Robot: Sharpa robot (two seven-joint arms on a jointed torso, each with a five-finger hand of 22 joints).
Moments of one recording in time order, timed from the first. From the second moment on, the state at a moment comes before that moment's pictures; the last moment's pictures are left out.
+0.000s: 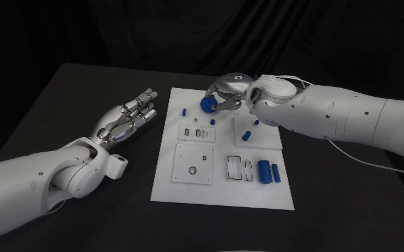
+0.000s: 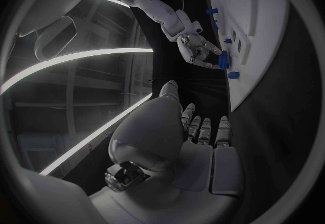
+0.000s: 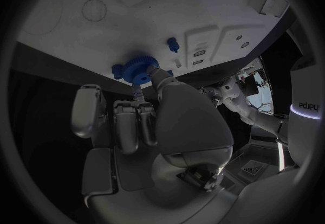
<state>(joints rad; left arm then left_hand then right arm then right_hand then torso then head) 1.21 -1.01 -0.21 1.56 -0.31 -0.21 0.68 1.51 0.21 -0.25 0.28 0.44 0.33 0.04 0.03 0.04 0.04 0.01 0.01 0.01 0.00 0.01 0.00 0.00 0.17 0.00 0.11 0.01 0.00 1.41 -0.52 -0.23 1.16 -1.56 -0.30 0.06 1.35 -0.02 0.23 0.07 0.28 0.87 0.10 0.06 0.30 1.46 0.02 1.57 1.31 1.47 -0.03 1.57 1.31 0.06 1.37 0.08 1.30 1.31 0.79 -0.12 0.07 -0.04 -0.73</state>
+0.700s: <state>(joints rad) 1.21 -1.01 -0.21 1.56 -0.31 -0.21 0.68 1.51 0.21 -0.25 0.28 0.44 0.32 0.04 0.03 0.04 0.04 0.01 0.01 0.01 0.00 0.01 0.00 0.00 0.17 0.00 0.11 0.01 0.00 1.41 -0.51 -0.23 1.15 -1.56 -0.25 0.05 1.34 -0.03 0.26 0.05 0.29 0.75 0.11 0.06 0.24 1.47 0.02 1.57 1.31 1.47 -0.03 1.57 1.31 0.08 1.33 0.09 1.22 1.31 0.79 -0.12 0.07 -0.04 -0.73</state>
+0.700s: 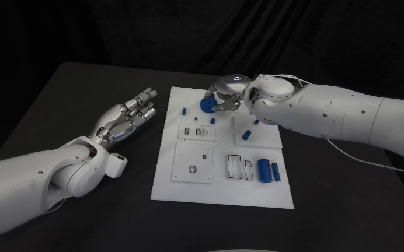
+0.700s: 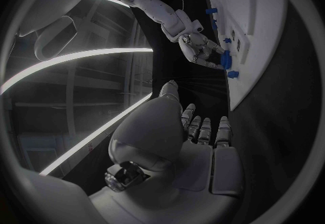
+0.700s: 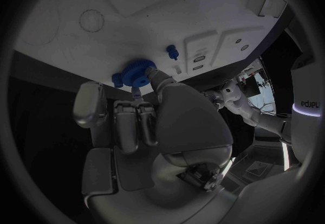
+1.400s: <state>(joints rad) 1.21 -1.01 -0.21 1.55 -0.31 -0.21 0.68 1.51 0.21 -0.25 0.28 0.44 0.32 0.05 0.03 0.04 0.04 0.02 0.01 0.01 0.00 0.01 0.00 0.00 0.17 0.00 0.12 0.01 0.00 1.41 -0.53 -0.23 1.15 -1.56 -0.22 0.04 1.35 -0.01 0.28 0.03 0.29 0.74 0.12 0.06 0.22 1.46 0.03 1.57 1.31 1.46 -0.03 1.57 1.31 0.08 1.31 0.09 1.19 1.31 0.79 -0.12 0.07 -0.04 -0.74</state>
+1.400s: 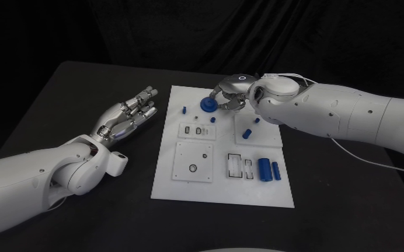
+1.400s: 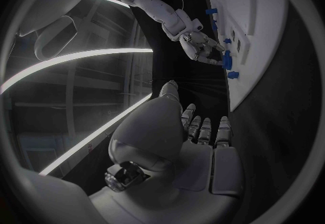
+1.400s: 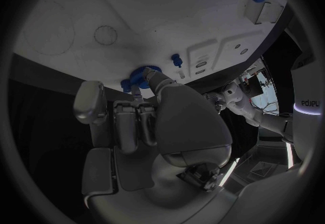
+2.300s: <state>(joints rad) 1.21 -1.03 -0.21 1.56 -0.31 -0.20 0.68 1.51 0.20 -0.25 0.28 0.44 0.32 0.05 0.03 0.04 0.04 0.02 0.01 0.01 0.00 0.01 0.00 0.00 0.17 0.00 0.12 0.01 0.00 1.44 -0.75 -0.23 1.30 -1.56 -0.34 0.05 1.29 -0.02 0.28 0.06 0.29 0.86 0.11 0.09 0.23 1.47 0.03 1.57 1.31 1.47 -0.02 1.57 1.31 0.08 1.33 0.09 1.21 1.31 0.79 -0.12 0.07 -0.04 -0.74</state>
